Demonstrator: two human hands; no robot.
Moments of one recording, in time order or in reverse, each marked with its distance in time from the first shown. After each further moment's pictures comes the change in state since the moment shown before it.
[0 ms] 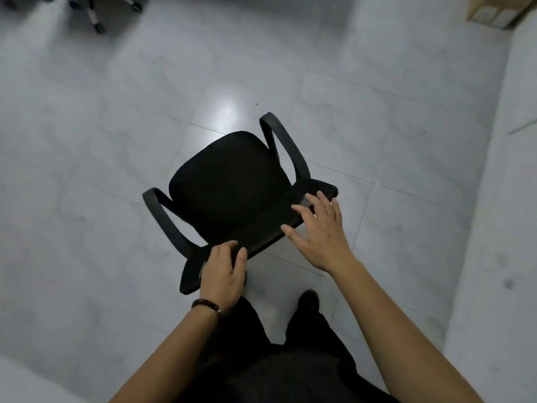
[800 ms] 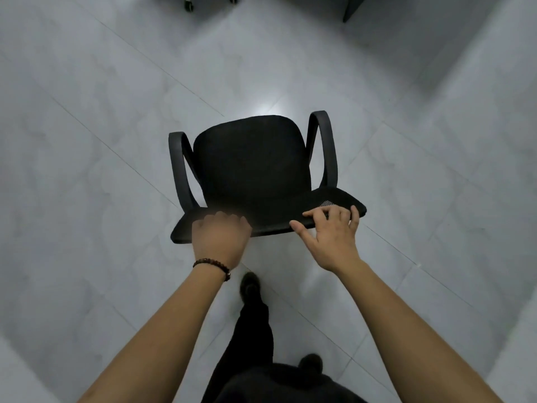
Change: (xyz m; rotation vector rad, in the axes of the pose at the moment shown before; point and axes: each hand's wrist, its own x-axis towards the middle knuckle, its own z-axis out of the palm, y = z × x) left_hand 0.243 -0.070 -0.157 0.499 0.253 -0.066; right_hand 0.256 -0.151 0.033 -0.239 -0.094 -0.098
